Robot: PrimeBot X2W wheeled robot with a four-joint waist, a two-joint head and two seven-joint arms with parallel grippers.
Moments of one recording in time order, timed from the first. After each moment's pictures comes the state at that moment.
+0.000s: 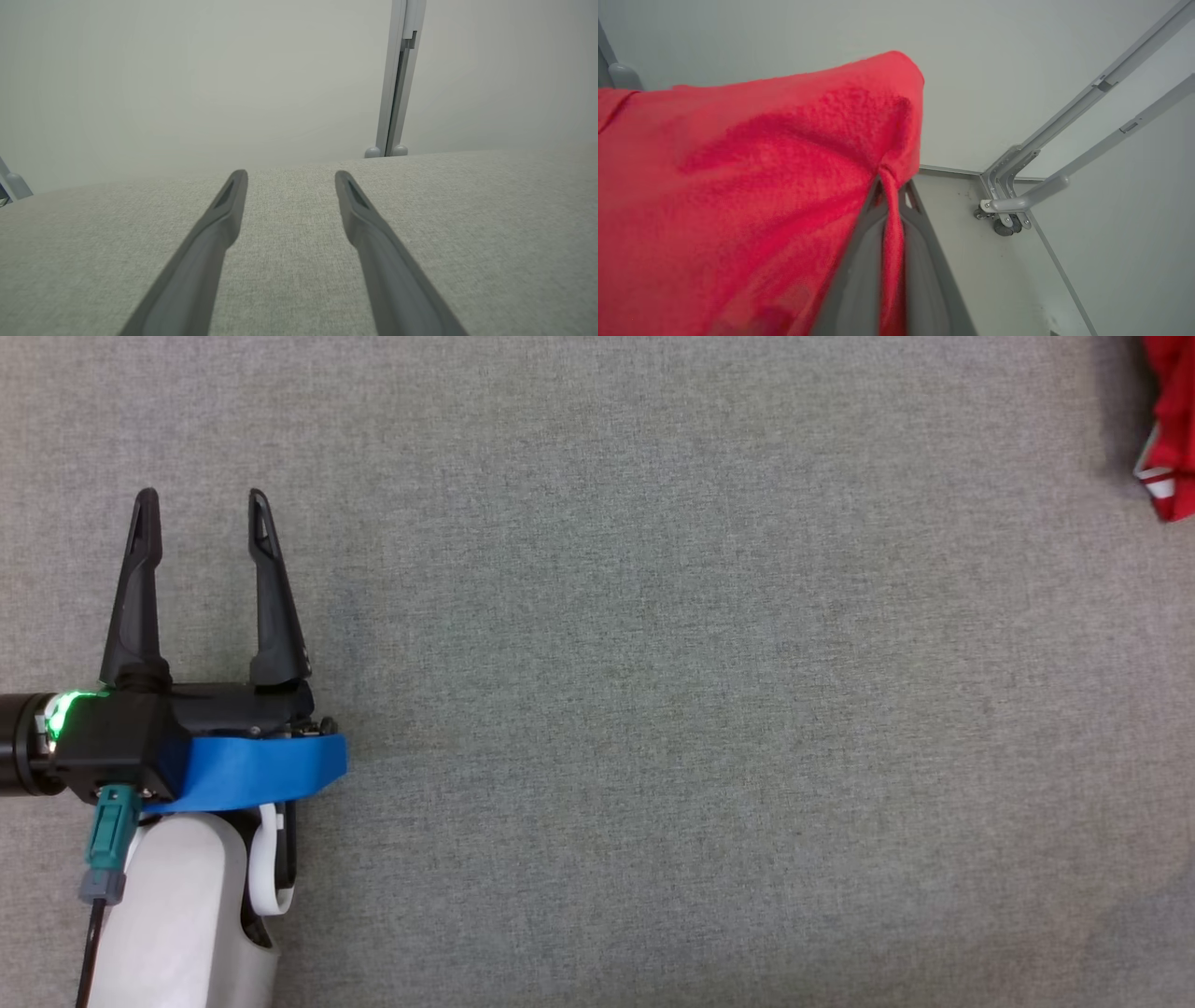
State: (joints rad) left arm -0.35 0.22 -0.15 0.02 -0.15 0.12 -0.25; right arm -1.04 -0.81 0.22 0.93 0.48 0.13 -0.12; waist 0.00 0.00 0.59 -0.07
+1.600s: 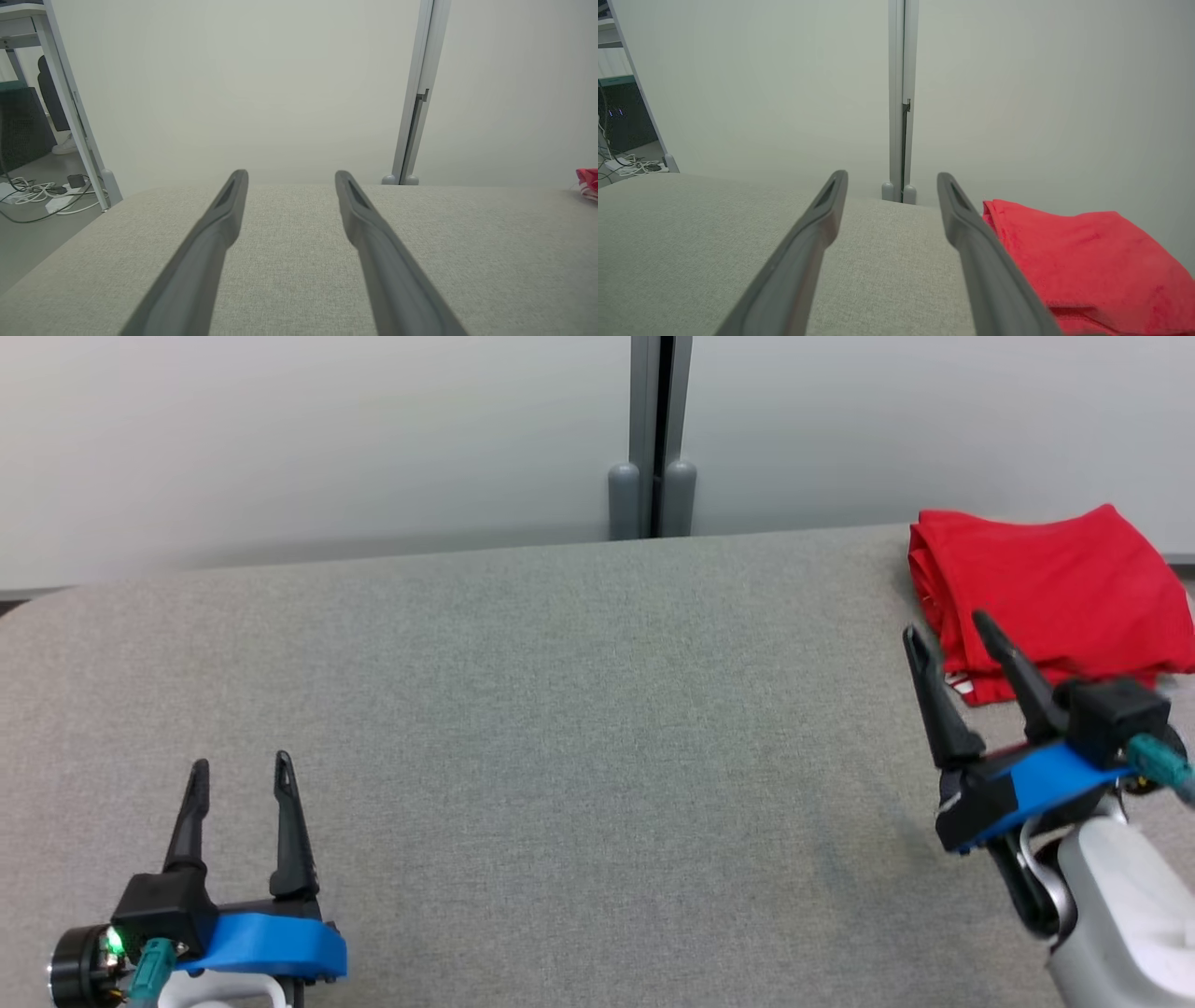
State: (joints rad) left arm -0.06 0.22 -0.12 0.18 -0.26 0.12 -0.26; right arm -0.44 -0.31 0.24 0.45 0.36 0.13 -0.26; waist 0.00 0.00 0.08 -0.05
